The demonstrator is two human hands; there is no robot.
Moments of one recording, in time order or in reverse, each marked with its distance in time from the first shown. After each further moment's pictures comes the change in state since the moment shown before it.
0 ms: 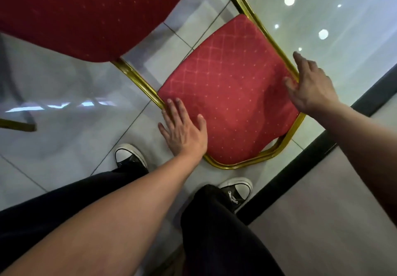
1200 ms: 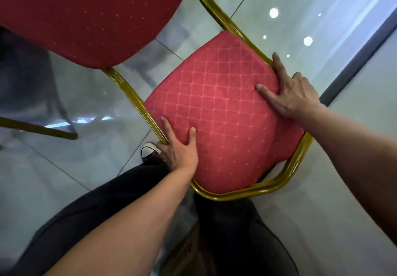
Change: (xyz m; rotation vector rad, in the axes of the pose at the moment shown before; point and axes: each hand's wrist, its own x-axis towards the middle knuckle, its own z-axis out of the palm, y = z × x) left_hand -0.129 -0.018 -0.146 -0.497 0.010 -0.270; right_hand -0.115 -0.078 -0.134 0.008 0.009 0.060
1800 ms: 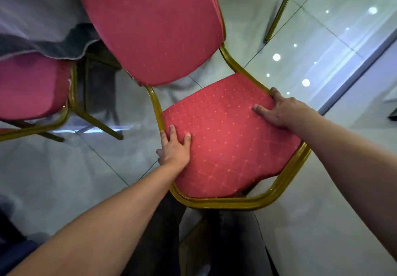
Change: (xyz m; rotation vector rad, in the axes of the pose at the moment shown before) left_hand -0.096 0.034 -0.241 0.315 -0.125 0.096; right_hand -0.132 -0.138 -0.208 -0.169 -0.263 0.118
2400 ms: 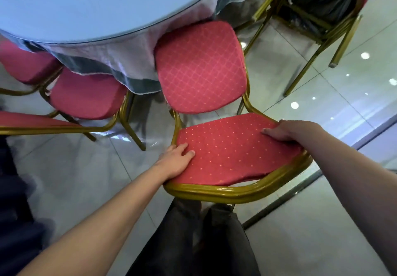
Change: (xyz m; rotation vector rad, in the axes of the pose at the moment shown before) left_hand -0.067 -0.021 -0.160 -0.029 -0.185 0.141; right_hand -0.056 -0.085 -0.123 -0.071 -0.218 0.038
